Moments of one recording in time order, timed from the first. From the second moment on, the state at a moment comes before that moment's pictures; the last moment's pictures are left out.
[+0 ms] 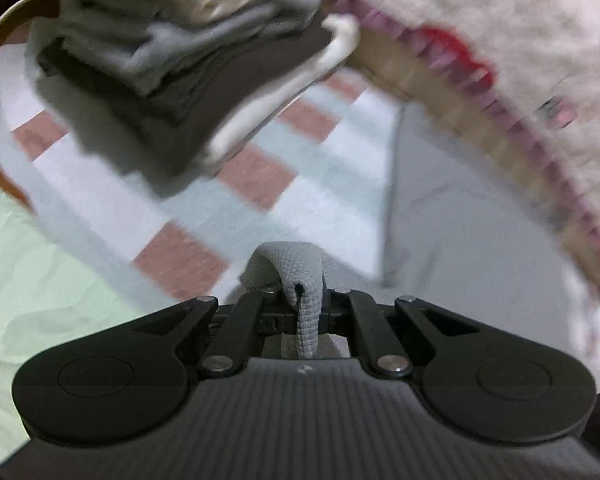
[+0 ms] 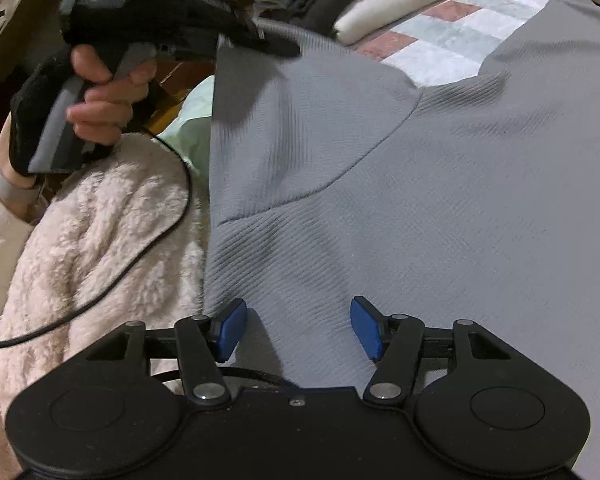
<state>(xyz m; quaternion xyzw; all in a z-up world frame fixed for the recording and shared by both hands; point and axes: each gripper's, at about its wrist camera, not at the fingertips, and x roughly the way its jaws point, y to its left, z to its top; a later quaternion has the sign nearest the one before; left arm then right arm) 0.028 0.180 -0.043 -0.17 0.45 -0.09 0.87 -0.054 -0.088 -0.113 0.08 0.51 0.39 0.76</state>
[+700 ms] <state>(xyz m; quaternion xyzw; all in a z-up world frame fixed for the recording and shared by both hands) 0.088 0.034 -0.074 -0.08 0.50 -0.30 0.81 -0.082 -0.296 -0.144 0.45 0.44 0.05 0.78</state>
